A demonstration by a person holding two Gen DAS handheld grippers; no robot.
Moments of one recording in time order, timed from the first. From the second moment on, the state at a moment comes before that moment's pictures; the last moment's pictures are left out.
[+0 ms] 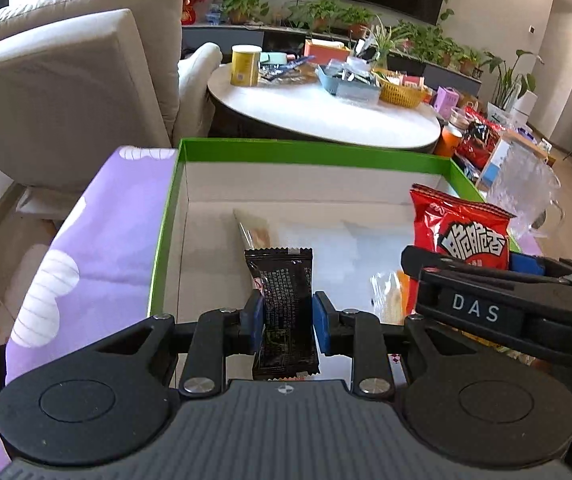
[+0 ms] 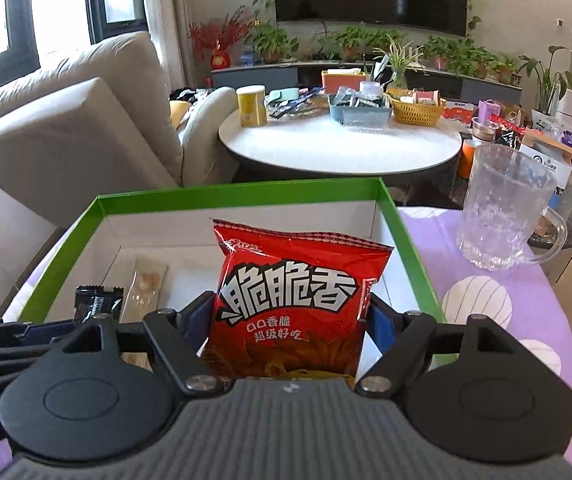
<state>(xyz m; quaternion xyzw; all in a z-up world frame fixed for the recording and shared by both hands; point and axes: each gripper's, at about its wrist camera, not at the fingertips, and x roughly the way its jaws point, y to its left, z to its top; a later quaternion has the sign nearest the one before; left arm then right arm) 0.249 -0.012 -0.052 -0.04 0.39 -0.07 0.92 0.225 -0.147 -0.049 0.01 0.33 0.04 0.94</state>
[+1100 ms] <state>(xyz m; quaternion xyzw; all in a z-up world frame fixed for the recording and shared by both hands) 0.157 0.049 -0.026 -0.09 0.38 -0.06 0.92 0.162 -0.157 -0.040 0.00 0.34 0.03 0.94</state>
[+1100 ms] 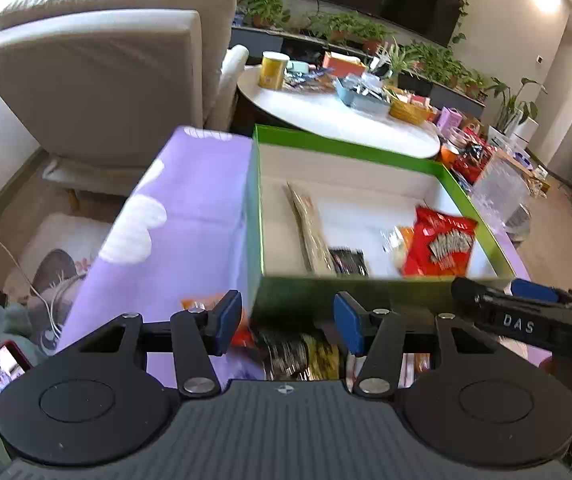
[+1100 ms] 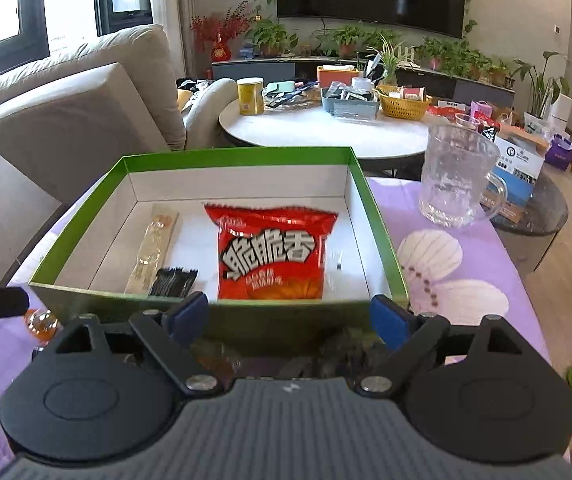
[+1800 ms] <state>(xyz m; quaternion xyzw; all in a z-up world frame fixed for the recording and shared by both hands) 0.133 -0.008 -0.075 -0.03 0.45 -0.14 0.88 0.120 -0.203 -0.056 0.02 0.36 -0.02 0.93</state>
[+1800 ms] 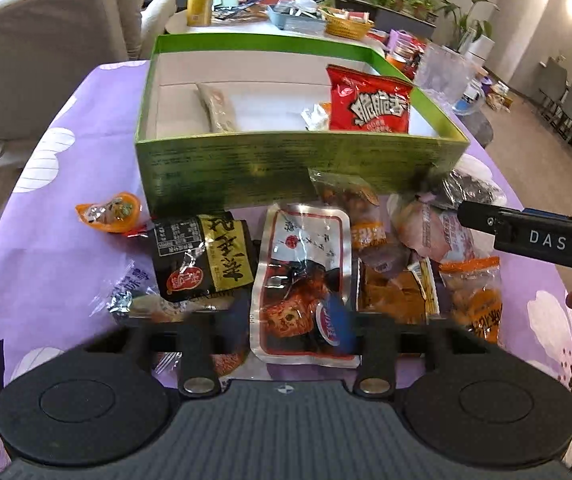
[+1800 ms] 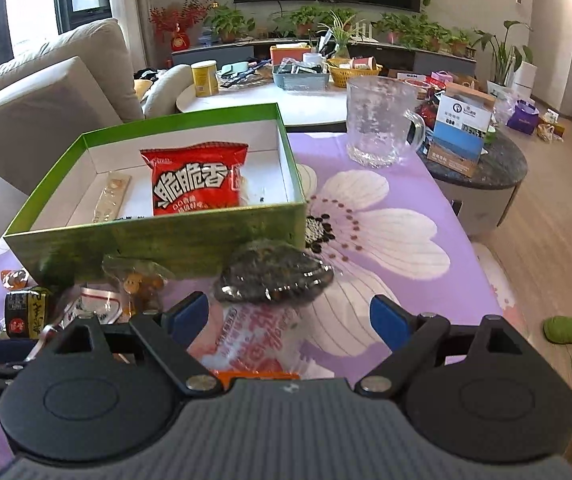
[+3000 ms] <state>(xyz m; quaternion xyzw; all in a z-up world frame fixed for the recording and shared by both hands) 0.059 0.030 -0.072 0.01 0.47 -0.14 0.87 0.064 -0.177 -0.083 -0.05 0.40 0.03 0.92</state>
